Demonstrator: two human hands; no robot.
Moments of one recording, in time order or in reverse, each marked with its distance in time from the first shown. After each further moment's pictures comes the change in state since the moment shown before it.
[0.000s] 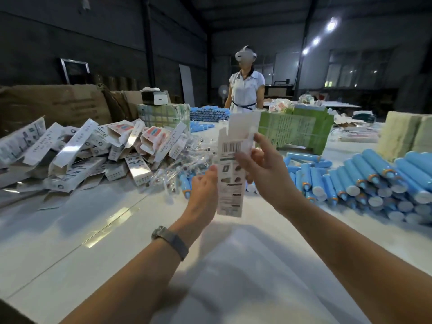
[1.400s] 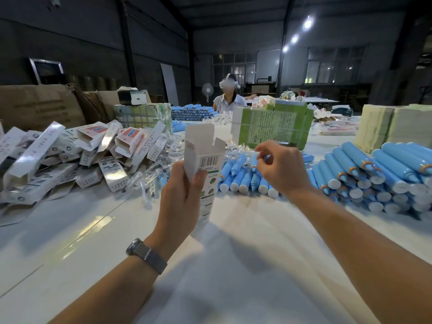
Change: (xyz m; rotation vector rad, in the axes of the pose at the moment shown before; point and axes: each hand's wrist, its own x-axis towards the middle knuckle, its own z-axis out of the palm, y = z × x) left_hand 0.002 -0.020 -0.007 0.203 0.116 0.562; right_hand 0.017 0.049 -0.080 -0.962 0.273 -0.231
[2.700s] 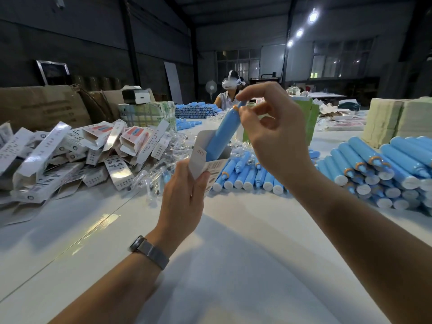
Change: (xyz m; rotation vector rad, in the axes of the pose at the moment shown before) left_hand -0.001 -0.002 -0.004 0.226 -0.027 0.184; right_hand 0.024 -0.107 -0.046 0.533 0.197 -0.069
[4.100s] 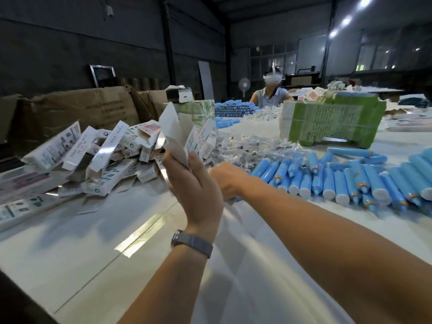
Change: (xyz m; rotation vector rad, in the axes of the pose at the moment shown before) left_hand 0.029 -0.028 -0.041 -0.097 0.613 -0.191; right_hand -0.030 0.074 0.201 -0.580 -1.229 0.135
